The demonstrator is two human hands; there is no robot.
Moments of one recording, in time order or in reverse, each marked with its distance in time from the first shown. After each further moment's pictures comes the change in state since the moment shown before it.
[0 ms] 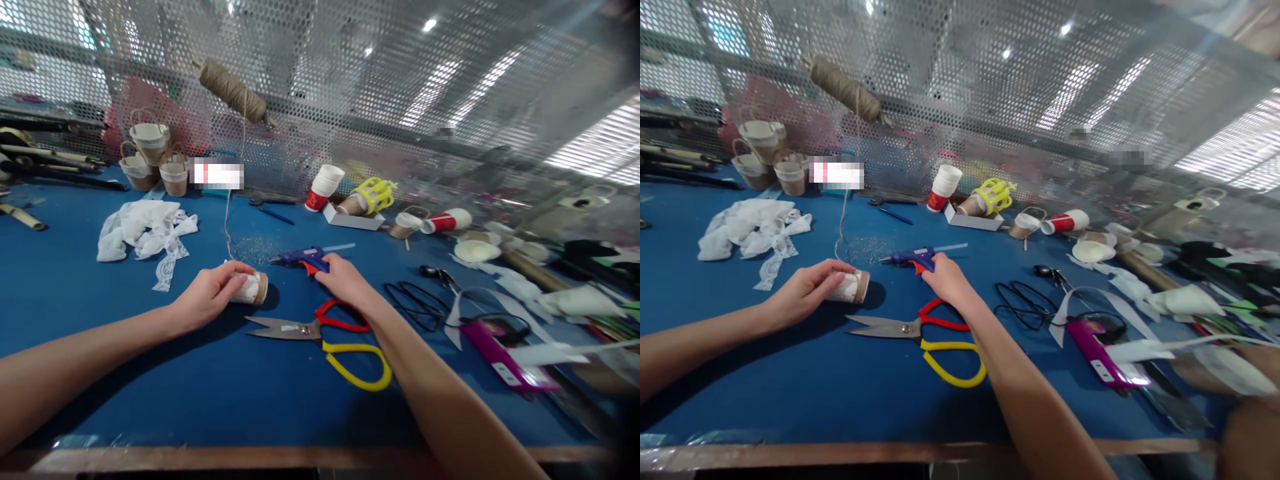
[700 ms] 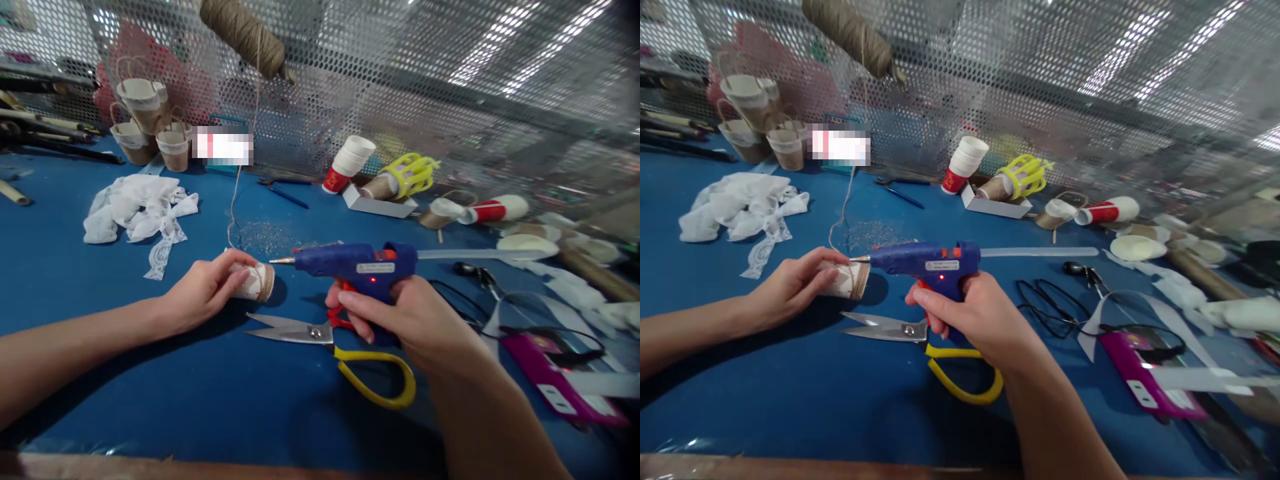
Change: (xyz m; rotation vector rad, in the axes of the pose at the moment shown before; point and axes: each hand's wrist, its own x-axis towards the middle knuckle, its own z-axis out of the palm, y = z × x) left_hand -0.002 0.001 -0.001 0.115 -0.028 0.037; right_hand -0.063 -0.032 -0.038 0.449 -0.393 -0.074
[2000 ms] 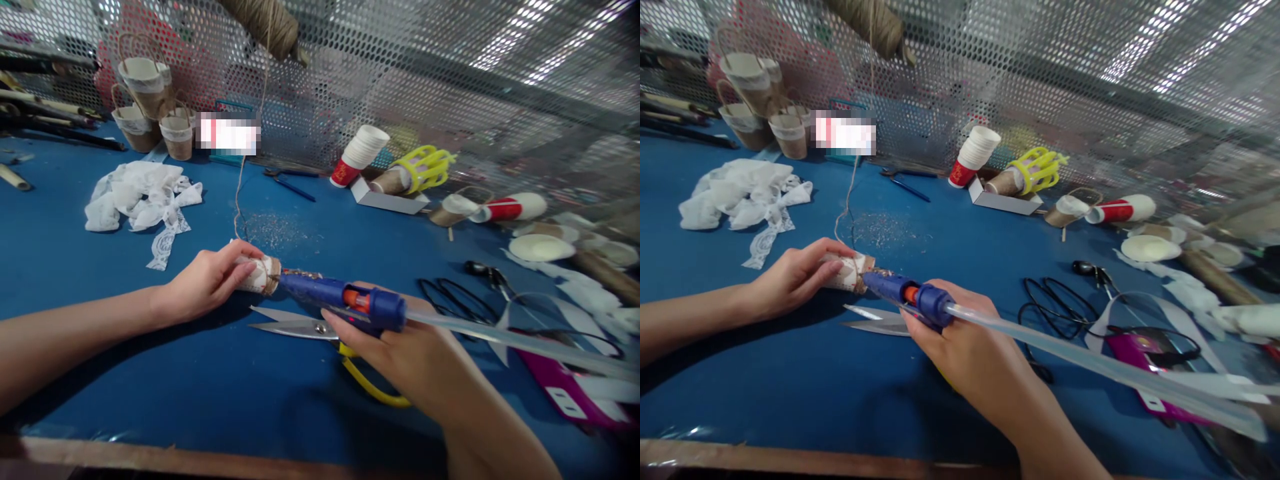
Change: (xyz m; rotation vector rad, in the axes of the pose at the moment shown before) left_hand 0.000 -0.002 0.000 0.021 0.019 0.017; right_hand -0.015 0.005 0.021 -0.575 0.194 -0.333
